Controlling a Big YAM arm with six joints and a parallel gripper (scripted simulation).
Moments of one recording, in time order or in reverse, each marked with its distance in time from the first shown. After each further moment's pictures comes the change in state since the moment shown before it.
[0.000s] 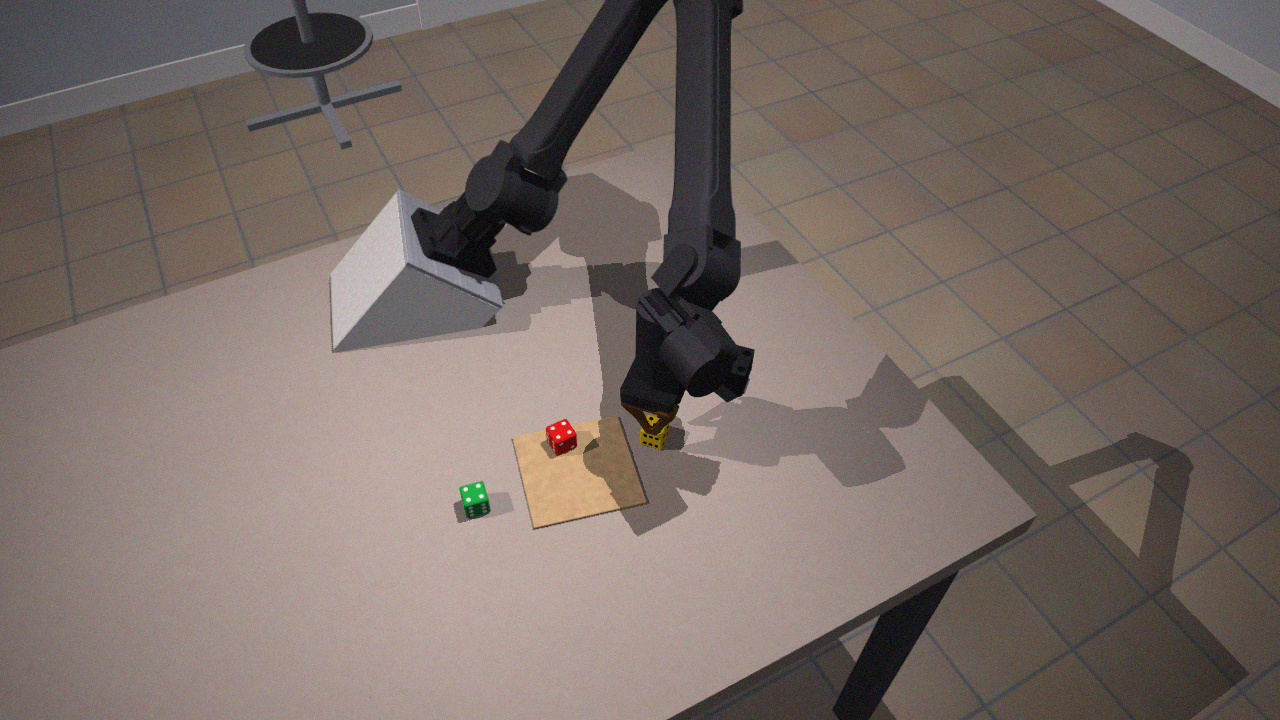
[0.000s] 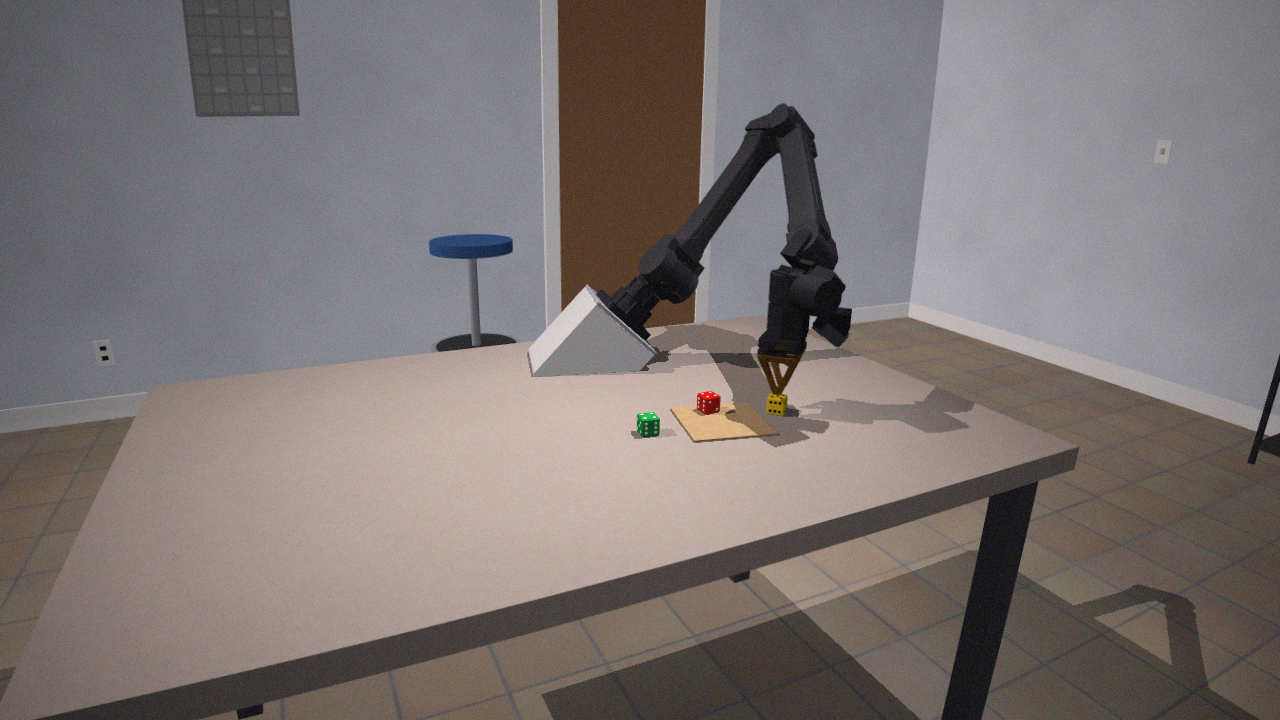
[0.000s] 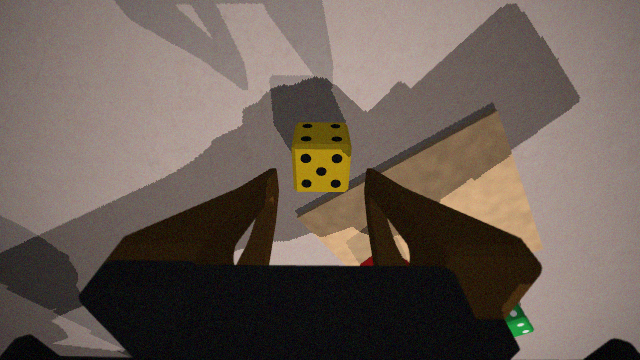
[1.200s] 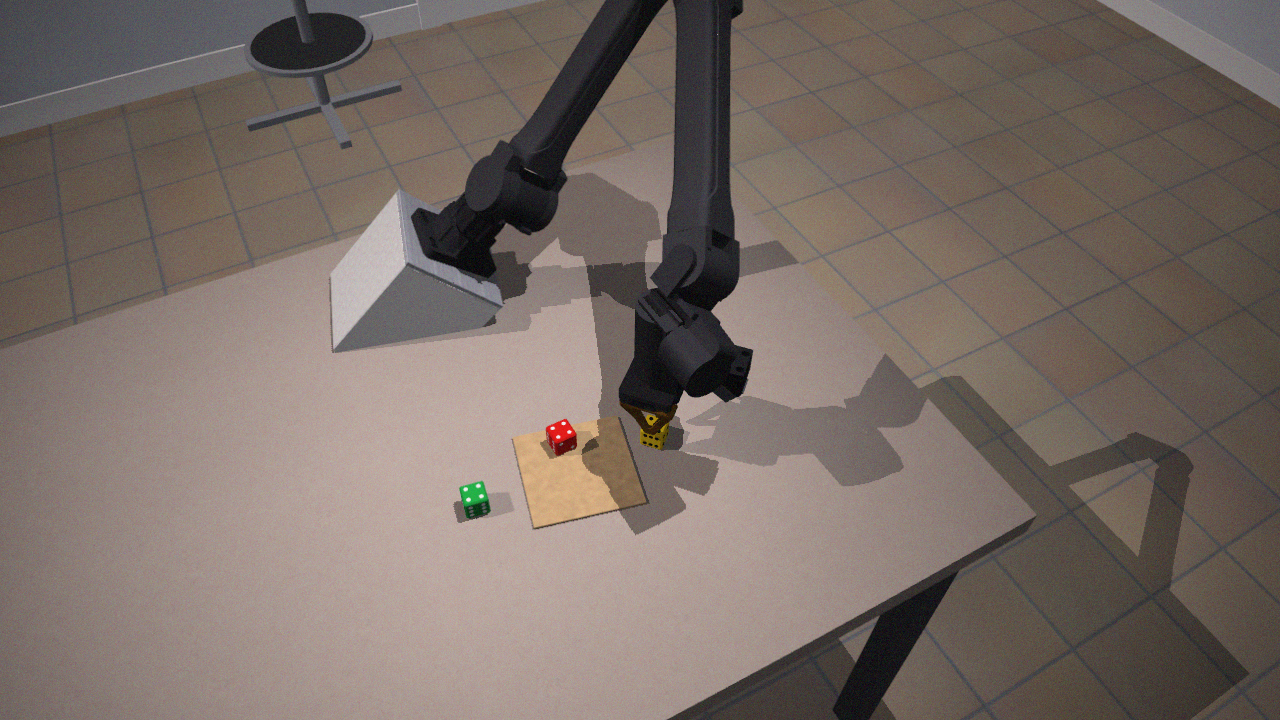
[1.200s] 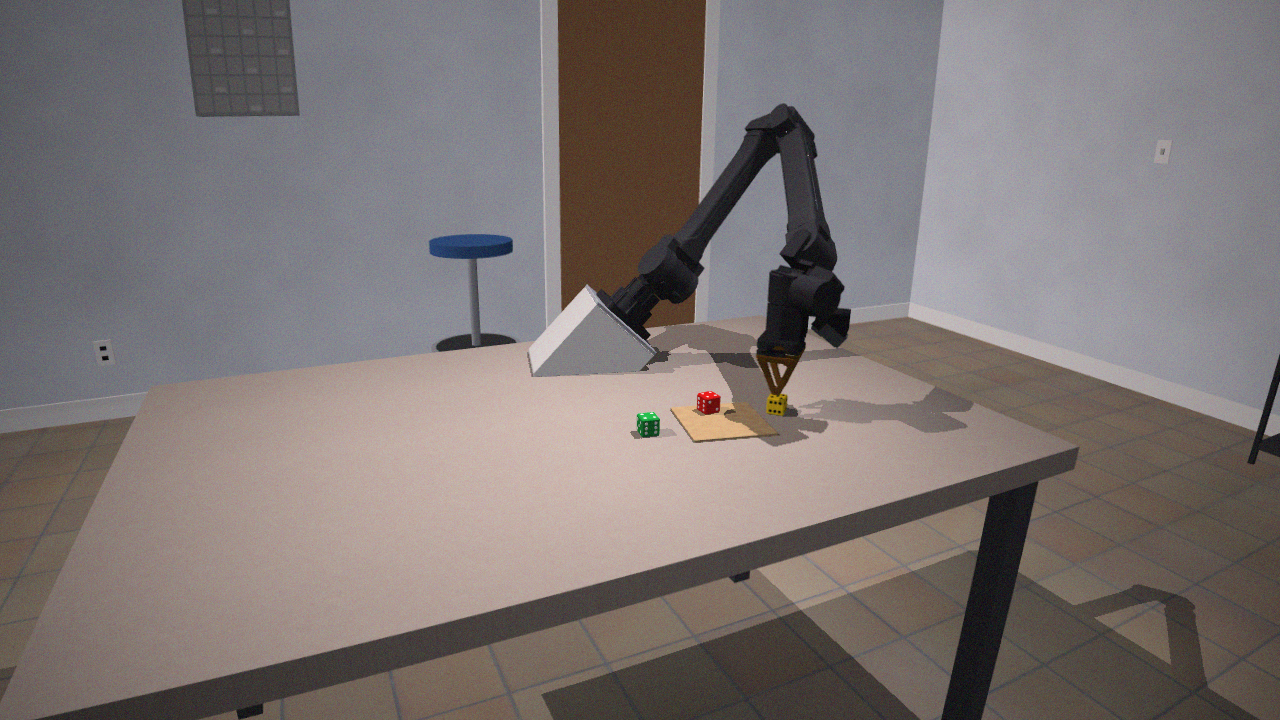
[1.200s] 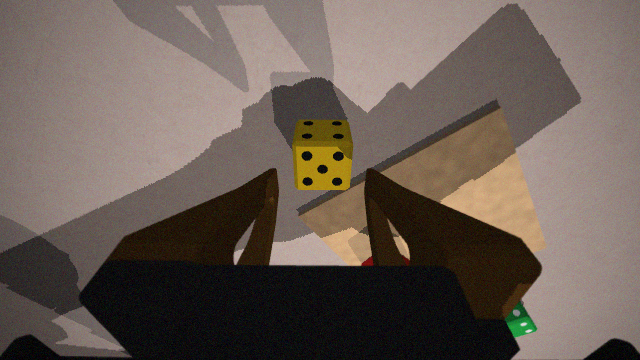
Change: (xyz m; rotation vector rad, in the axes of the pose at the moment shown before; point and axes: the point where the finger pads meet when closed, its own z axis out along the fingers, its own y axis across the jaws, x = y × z) arm 0.002 0.001 0.001 -0.002 0.002 0.003
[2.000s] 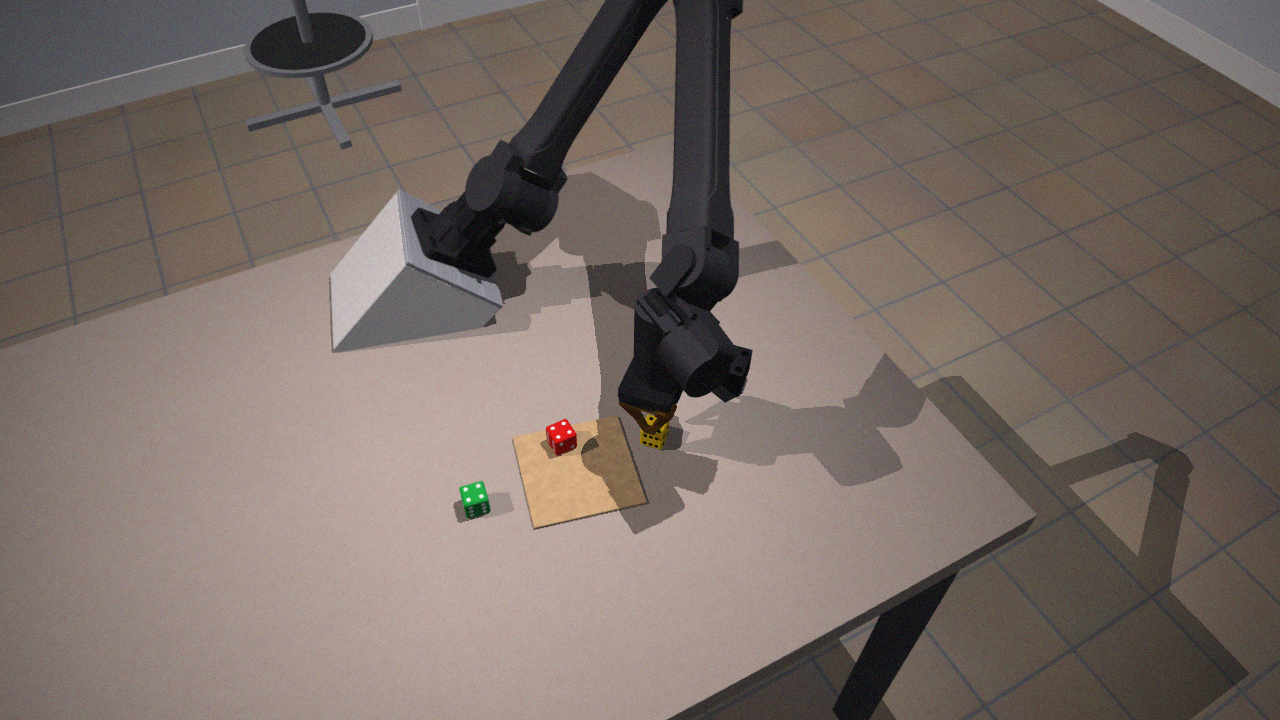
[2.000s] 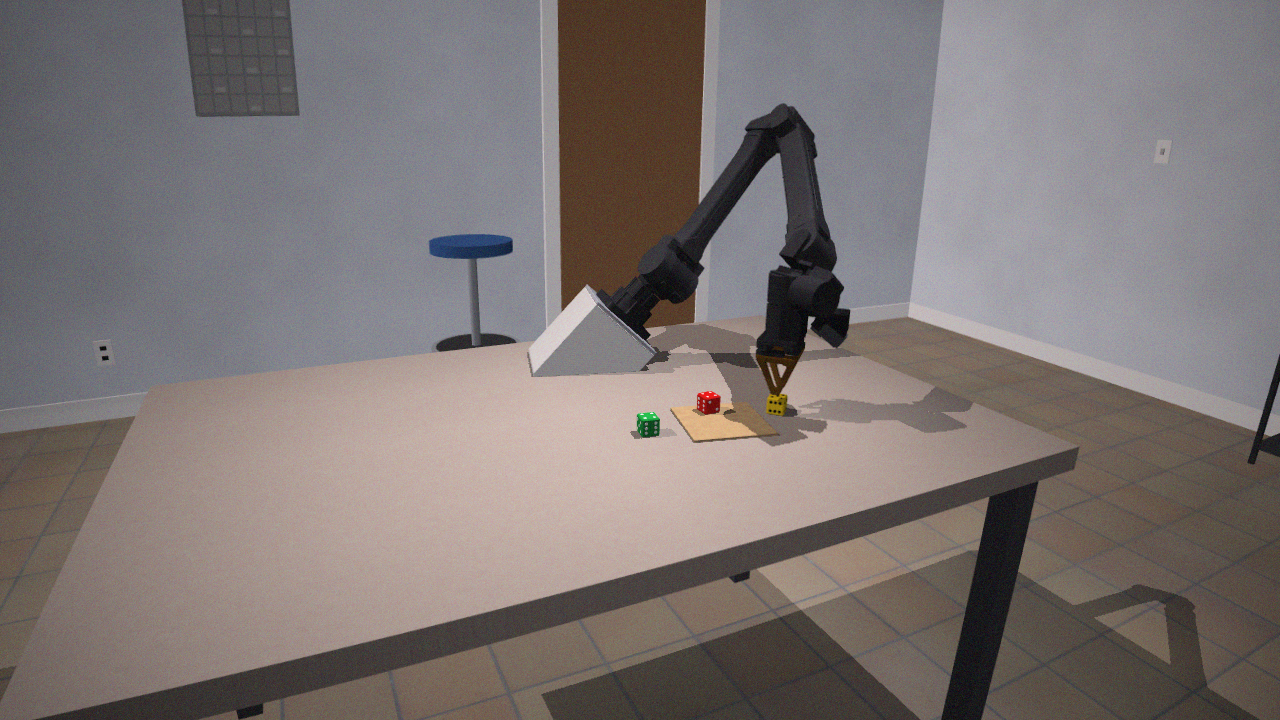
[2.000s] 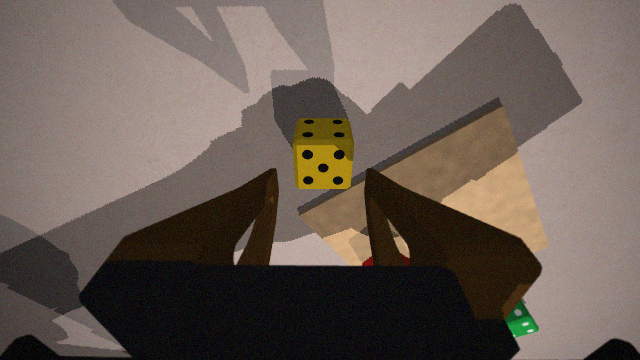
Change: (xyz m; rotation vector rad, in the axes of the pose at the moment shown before) arm 0.001 0.000 0.000 -0.001 0.001 0.001
